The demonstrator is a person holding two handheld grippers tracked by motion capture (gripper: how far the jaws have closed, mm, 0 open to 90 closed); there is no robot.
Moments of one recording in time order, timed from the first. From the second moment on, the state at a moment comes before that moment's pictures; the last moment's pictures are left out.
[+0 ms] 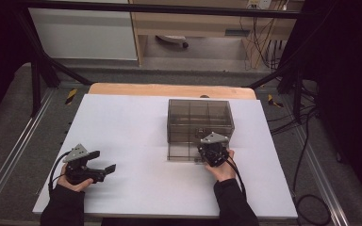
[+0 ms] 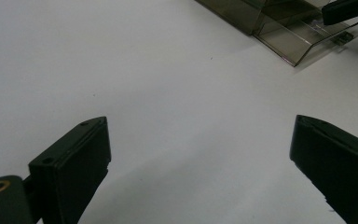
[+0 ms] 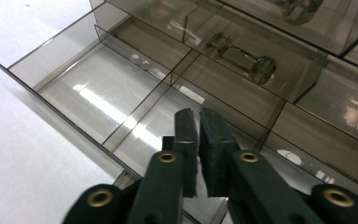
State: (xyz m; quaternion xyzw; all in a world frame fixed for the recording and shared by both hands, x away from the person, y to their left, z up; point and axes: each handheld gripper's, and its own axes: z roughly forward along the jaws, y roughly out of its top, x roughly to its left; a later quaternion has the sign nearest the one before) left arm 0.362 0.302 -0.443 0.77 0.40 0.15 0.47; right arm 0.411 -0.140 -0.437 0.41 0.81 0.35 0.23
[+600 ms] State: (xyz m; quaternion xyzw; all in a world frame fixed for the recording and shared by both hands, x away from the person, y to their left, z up) left arm 0.362 0.302 -0.443 0.77 0.40 0.15 0.47; right arm 0.402 -0.145 -0.422 0.41 0.80 0.39 0.21
